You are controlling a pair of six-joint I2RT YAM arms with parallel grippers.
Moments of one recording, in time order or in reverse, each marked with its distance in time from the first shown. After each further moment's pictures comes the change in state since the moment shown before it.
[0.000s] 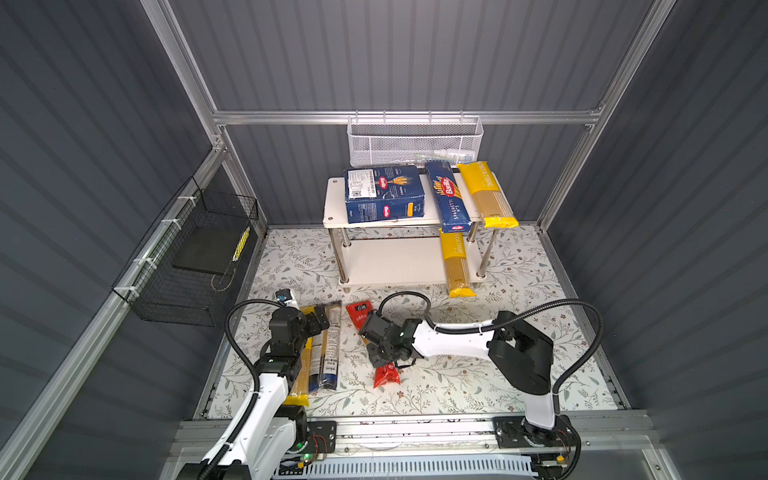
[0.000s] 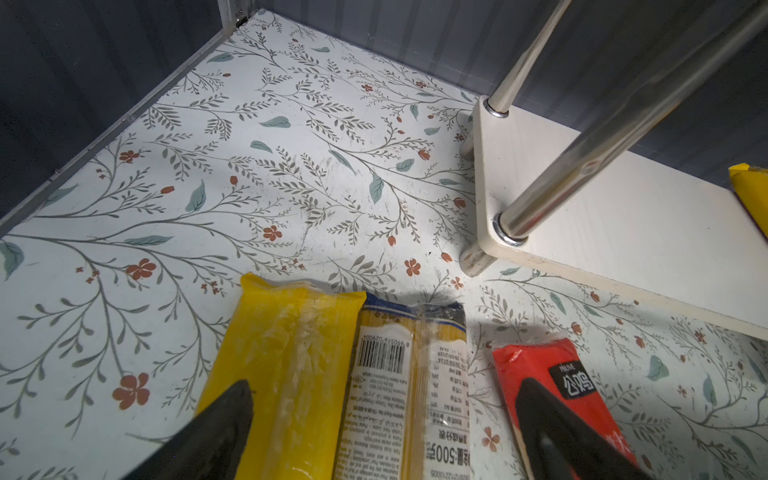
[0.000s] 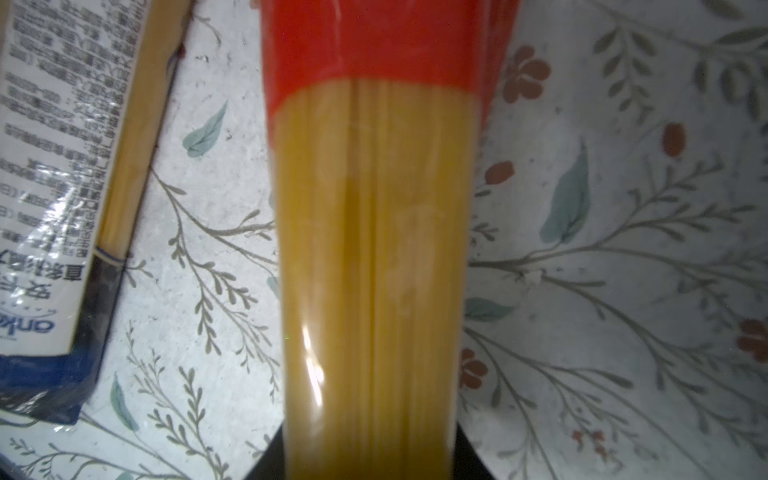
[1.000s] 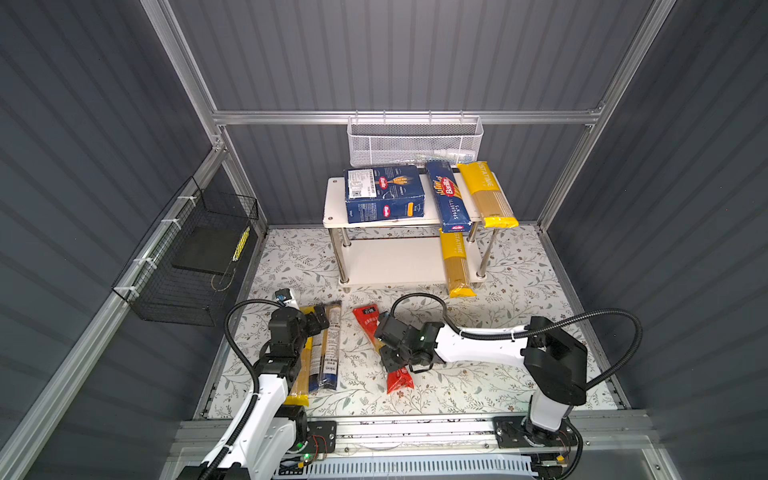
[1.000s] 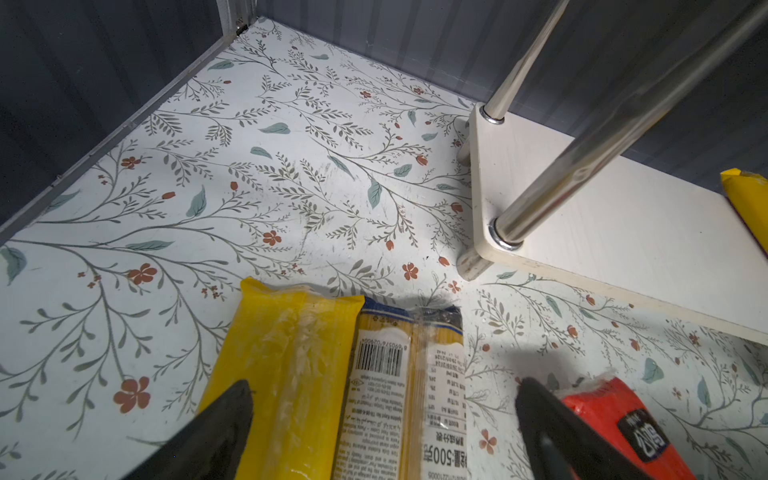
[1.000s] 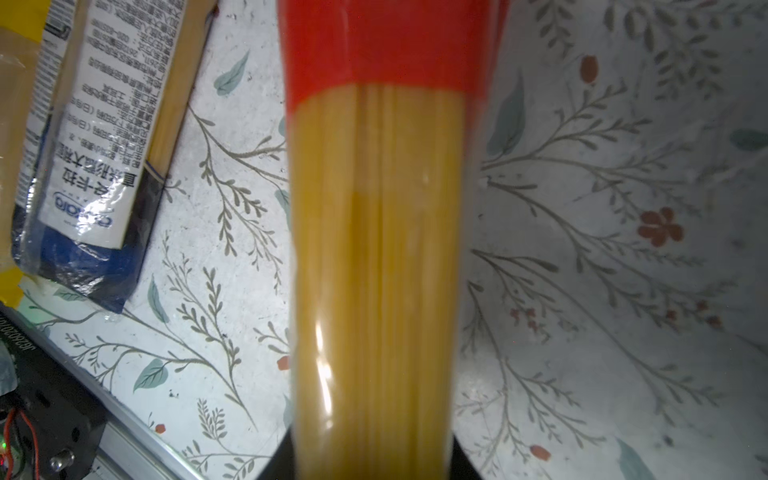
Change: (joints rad) left arm 0.000 -0.011 0.000 0.001 0.000 0.000; right arm -0.001 -0.199 -0.167 0.011 -0.034 -0.019
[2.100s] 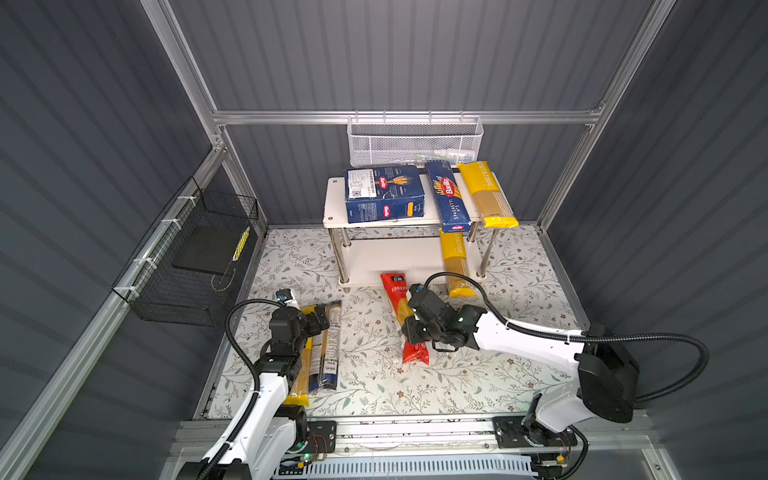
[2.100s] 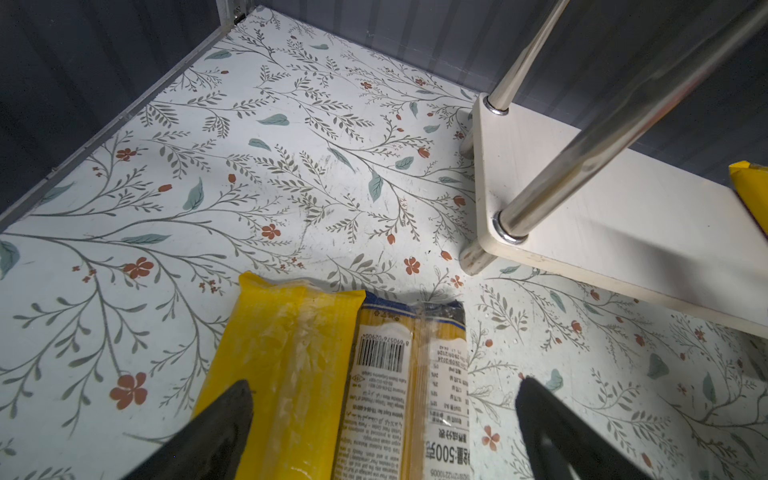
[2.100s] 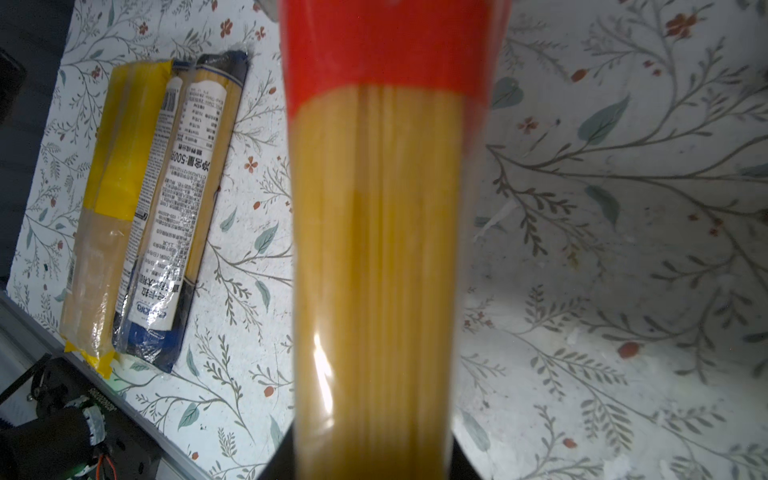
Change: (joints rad) left arm 0.000 0.016 0.000 0.000 0.003 0.000; right arm -0.213 -0.256 -0.101 0.025 0.008 0.003
